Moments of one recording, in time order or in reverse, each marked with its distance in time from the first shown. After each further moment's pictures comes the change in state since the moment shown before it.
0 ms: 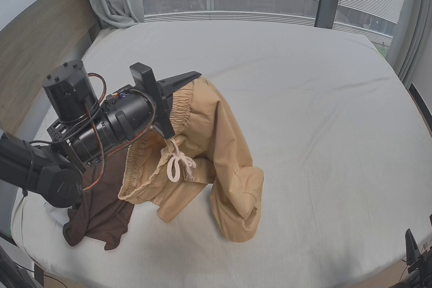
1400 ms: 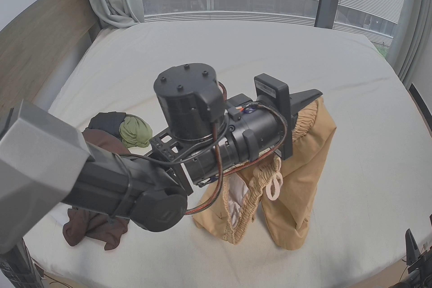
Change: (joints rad) left arm -0.370 0.270 -0.347 0.045 0.102 0.003; right arm 0.000 0.000 0.000 0.000 0.000 -0.001
